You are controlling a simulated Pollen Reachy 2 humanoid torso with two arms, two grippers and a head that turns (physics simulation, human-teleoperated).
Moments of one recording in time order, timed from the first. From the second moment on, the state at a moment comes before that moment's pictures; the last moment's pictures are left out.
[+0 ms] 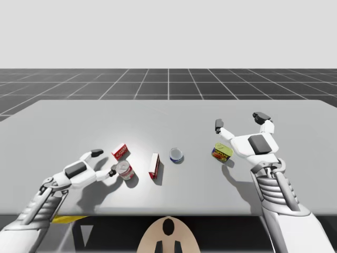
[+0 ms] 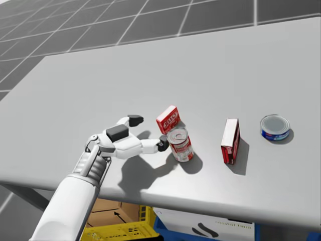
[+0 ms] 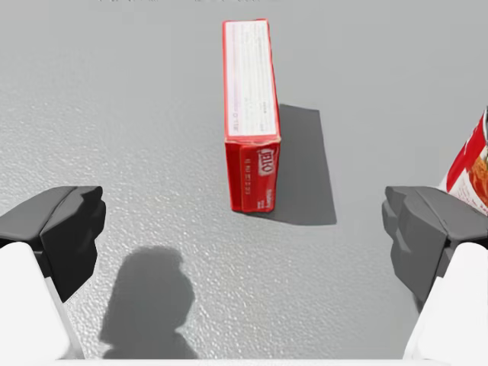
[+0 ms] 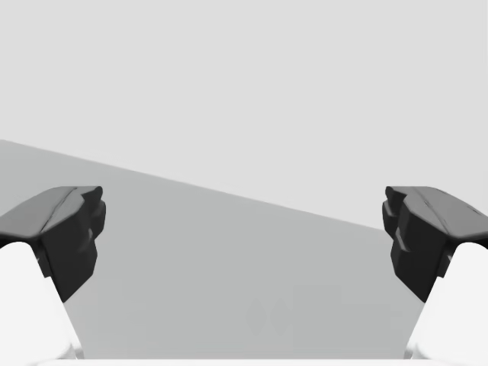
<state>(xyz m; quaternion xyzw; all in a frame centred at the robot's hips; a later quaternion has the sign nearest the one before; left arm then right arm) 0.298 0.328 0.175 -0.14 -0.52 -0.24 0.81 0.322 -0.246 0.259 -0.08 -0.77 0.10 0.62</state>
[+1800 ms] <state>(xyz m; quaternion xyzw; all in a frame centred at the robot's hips) 0.338 0.288 0.175 -0.13 -0.52 -0.24 0.81 0.320 -0.256 0.266 -0.07 -0.77 0.08 0.62</state>
